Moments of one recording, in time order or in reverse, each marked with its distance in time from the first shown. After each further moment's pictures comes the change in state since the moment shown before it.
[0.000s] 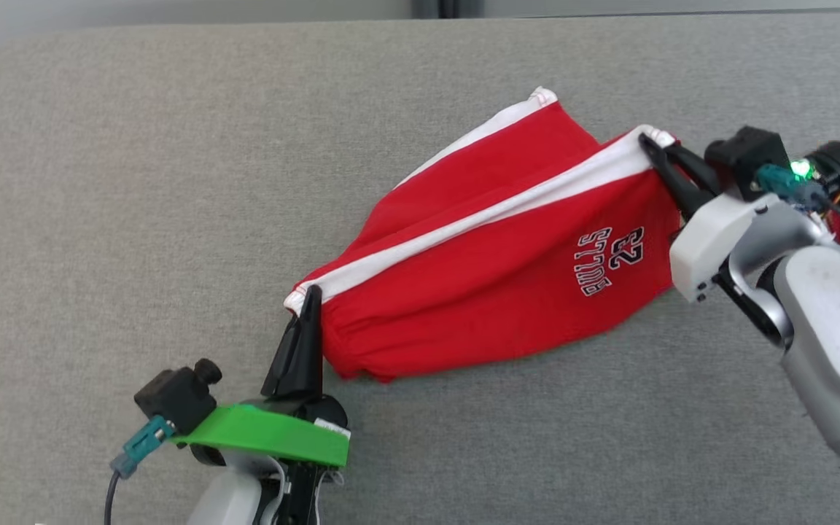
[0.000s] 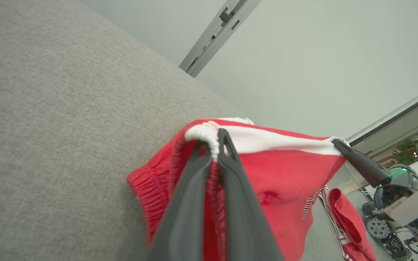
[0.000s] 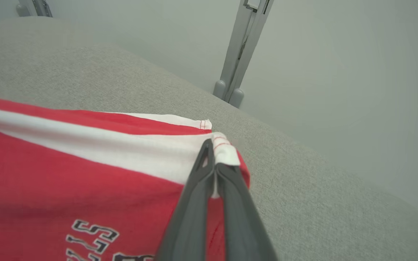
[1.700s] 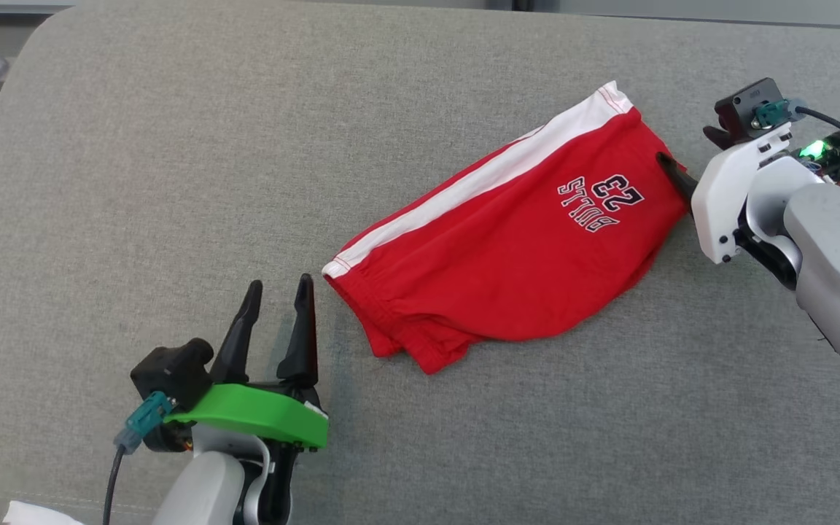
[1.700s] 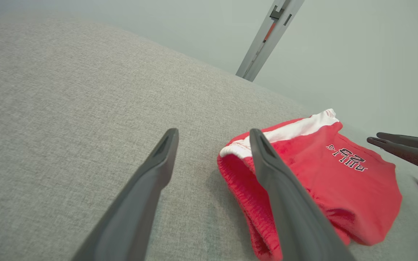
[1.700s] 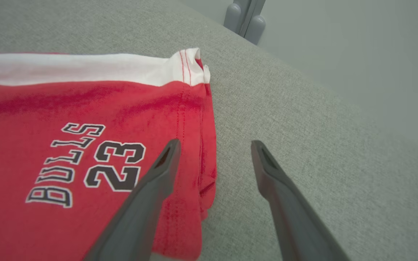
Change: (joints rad) left arm -0.092 0.057 -0.009 0.121 0.167 0.099 0.000; right arm -0.443 -0.033 0.572 0.713 0.457 0.000 -0.071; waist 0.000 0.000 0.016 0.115
